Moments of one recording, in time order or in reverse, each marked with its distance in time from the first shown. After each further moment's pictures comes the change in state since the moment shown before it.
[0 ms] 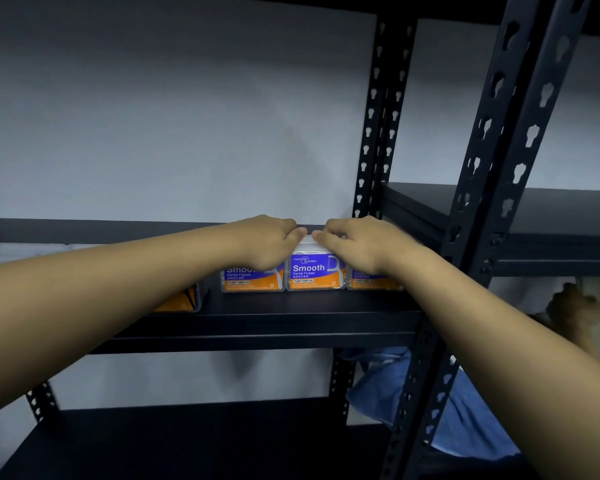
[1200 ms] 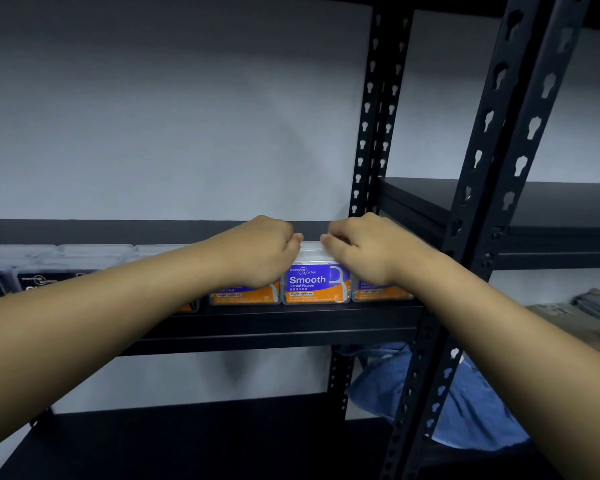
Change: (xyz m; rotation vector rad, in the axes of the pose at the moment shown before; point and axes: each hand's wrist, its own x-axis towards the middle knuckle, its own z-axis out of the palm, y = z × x) left_hand -0.030 0.006 0.007 -0.073 0.128 0.069; right_hand -0.025 -0.004 0.000 -0.019 0.098 -0.126
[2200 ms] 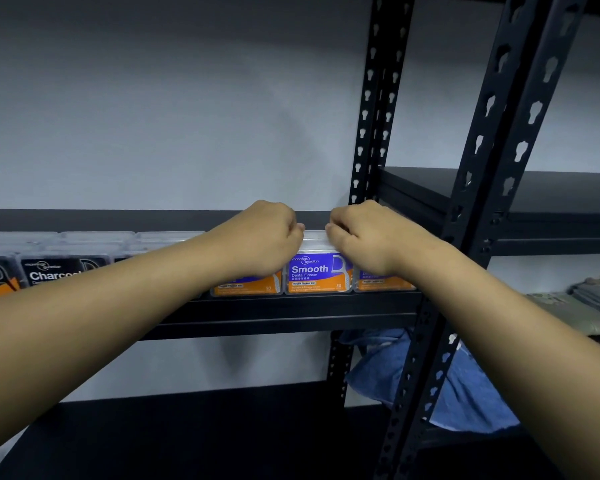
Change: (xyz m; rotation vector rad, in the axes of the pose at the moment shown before) left_hand -0.007 0.004 0.003 -0.054 0.085 -0.012; right_hand -0.009 -0.010 -0.004 0.036 -0.029 0.026
